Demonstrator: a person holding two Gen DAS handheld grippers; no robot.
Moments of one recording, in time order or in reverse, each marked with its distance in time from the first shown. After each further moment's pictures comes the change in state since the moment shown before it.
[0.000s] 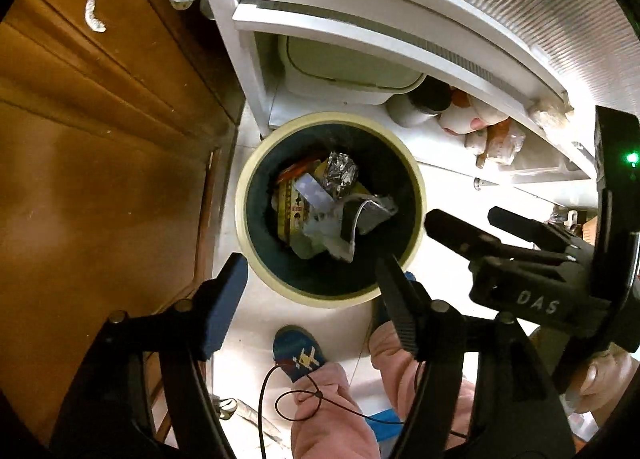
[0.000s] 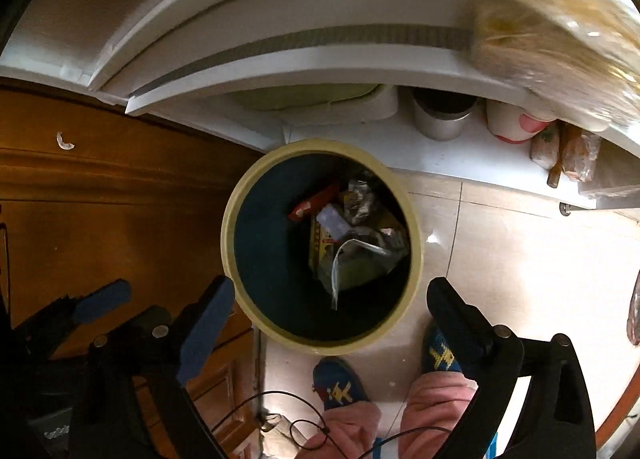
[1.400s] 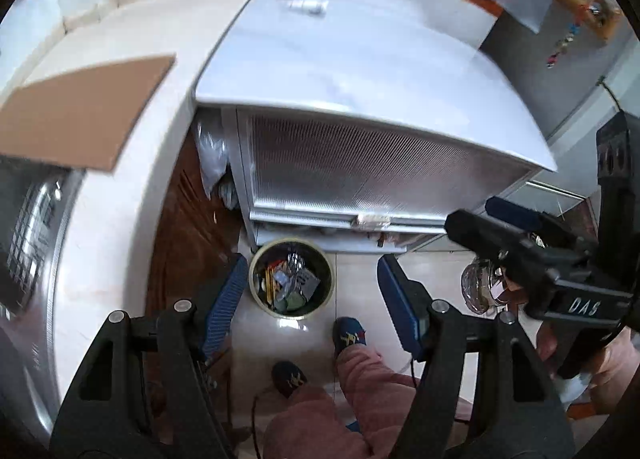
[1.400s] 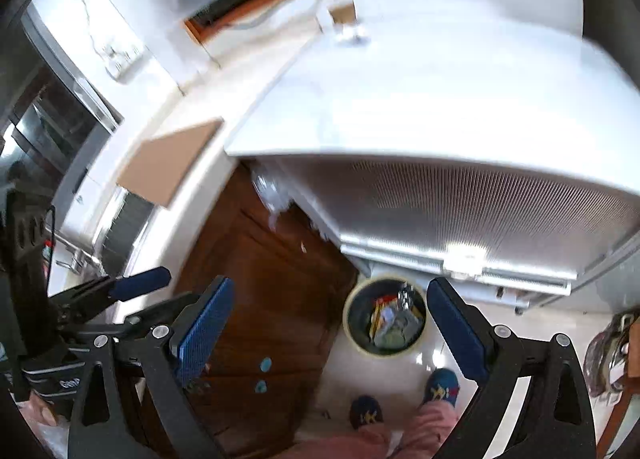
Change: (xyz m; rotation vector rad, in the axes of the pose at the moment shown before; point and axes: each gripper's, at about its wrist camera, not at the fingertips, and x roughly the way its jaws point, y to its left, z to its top) left arm -0.487 -0.040 -0.095 0.158 -0.448 -0.108; right arm -0.497 0.157 -0.105 -0.183 -0.484 0.092
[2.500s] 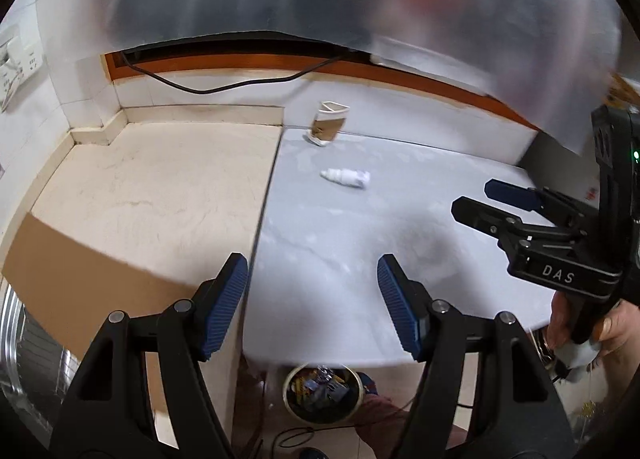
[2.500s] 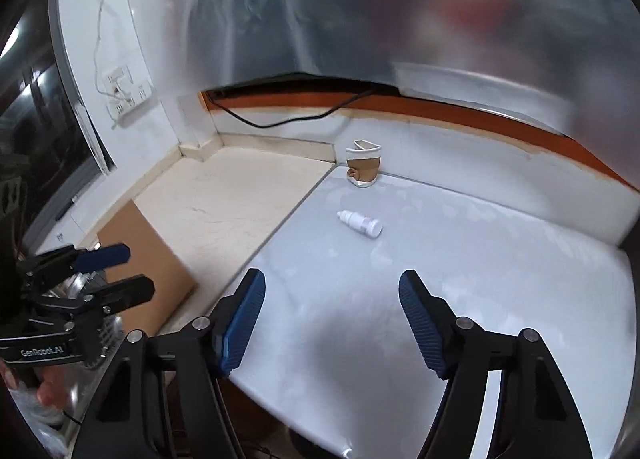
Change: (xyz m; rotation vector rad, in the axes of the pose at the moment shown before) left arm -0.005 0.031 0.255 -0.012 -0.205 0.109; right arm 0.019 0.003 0.294 -0.271 -0.150 -0.040
